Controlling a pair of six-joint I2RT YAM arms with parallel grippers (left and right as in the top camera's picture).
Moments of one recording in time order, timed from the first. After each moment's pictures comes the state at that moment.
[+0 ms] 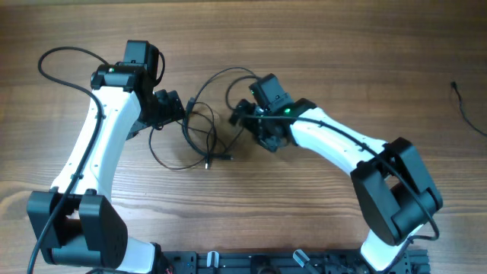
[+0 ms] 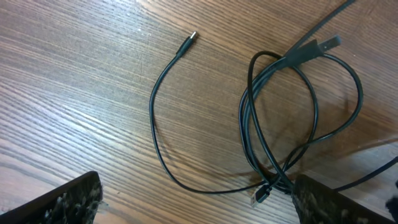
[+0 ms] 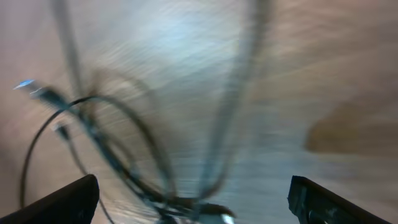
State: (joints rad) left arm -0.09 1.66 1.37 -1.16 -0.09 -0.48; right arm 0.62 1.88 1.18 -0.36 -0.28 1.08
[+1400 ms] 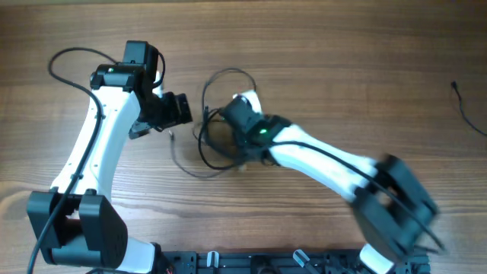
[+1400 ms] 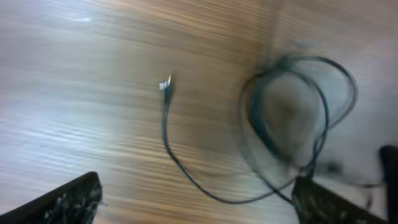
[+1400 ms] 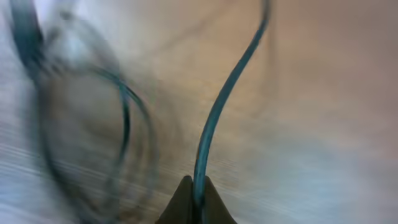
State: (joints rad) left arm -0.09 1.66 1.37 -1.17 0.11 -0.31; right arm 0.80 1.80 1.21 -0.52 0.31 0.35
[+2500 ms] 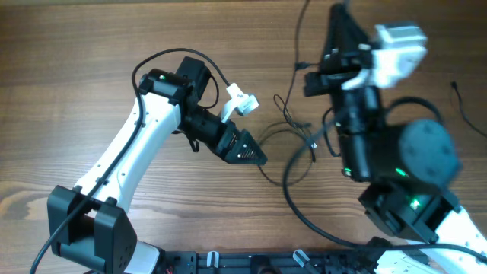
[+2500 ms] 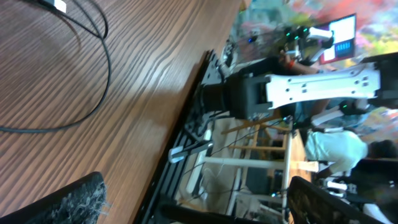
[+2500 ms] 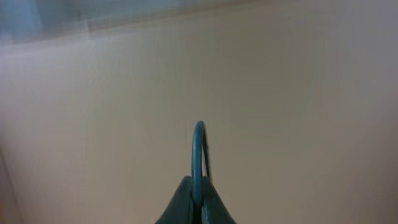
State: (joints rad) left arm -0.36 1.66 1.37 -1.34 1.05 0.43; right arm 0.80 1.07 1.28 0.21 0.62 -0.06
